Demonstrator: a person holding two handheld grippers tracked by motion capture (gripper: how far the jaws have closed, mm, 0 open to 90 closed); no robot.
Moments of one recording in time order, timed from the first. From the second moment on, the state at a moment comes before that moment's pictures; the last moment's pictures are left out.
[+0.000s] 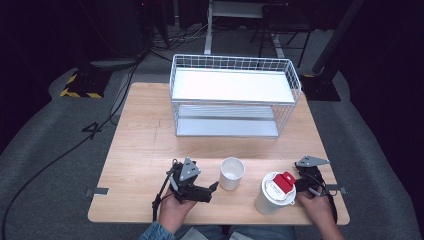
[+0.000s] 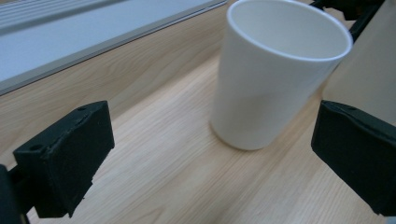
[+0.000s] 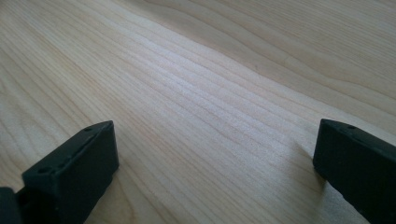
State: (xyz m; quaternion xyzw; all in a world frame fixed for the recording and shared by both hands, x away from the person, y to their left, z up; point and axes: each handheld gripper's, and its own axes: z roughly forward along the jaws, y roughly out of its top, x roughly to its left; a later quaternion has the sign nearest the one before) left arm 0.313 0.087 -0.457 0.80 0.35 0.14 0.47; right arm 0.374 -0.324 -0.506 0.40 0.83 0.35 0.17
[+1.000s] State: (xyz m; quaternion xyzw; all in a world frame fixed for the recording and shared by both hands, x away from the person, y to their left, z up) left arm 0.338 0.025 -0.488 0.80 0.33 0.11 0.49; right arm 0.374 -0.324 -0.506 0.40 0.83 0.35 0.17
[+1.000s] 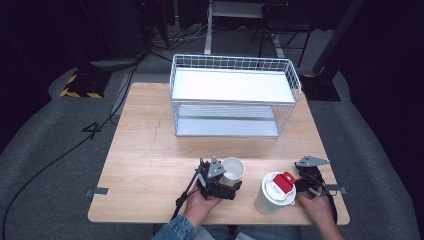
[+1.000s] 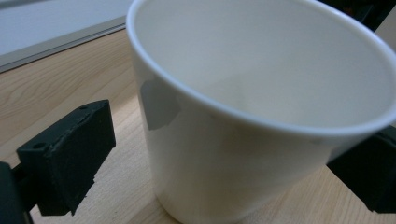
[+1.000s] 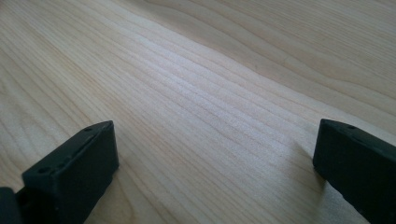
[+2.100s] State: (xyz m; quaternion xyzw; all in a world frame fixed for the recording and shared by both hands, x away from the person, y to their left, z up) left arm 0.337 0.020 -0.498 0.82 0.29 0.13 0.48; right arm 0.374 -0.324 -0.506 0.40 0.83 0.35 0.17
